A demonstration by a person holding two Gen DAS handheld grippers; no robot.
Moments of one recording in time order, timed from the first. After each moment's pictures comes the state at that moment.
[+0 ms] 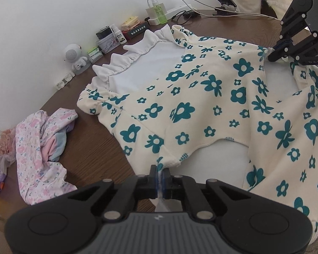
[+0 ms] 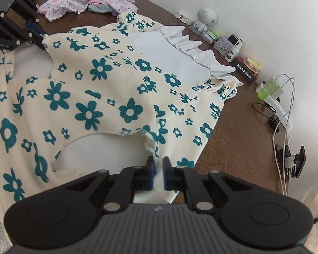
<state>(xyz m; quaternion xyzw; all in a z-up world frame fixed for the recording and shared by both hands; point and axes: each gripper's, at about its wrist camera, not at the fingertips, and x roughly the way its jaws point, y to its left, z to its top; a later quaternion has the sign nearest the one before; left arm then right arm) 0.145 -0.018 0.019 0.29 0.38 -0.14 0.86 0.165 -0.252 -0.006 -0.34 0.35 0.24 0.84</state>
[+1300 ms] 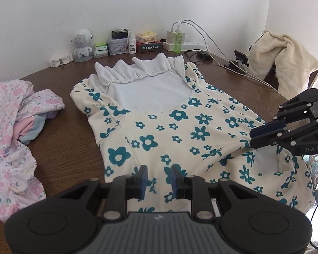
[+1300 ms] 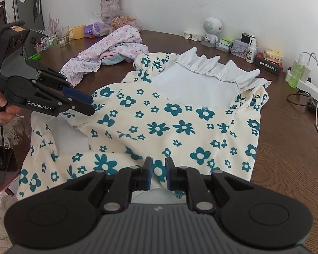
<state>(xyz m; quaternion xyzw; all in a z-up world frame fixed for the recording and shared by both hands) 0.177 0.008 0.039 0.07 0.38 -0.20 0.90 0.181 -0.237 0.024 -0.14 0.37 0.34 0.85</state>
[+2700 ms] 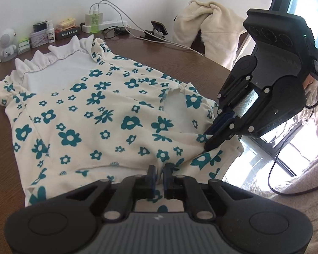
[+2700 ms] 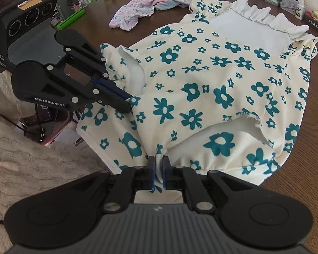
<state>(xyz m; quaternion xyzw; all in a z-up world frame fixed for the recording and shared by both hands) 0.107 -0.041 0.026 0.09 0.43 -0.36 0.82 0.128 -0.251 0.020 -0.14 0.51 0.43 0.73</state>
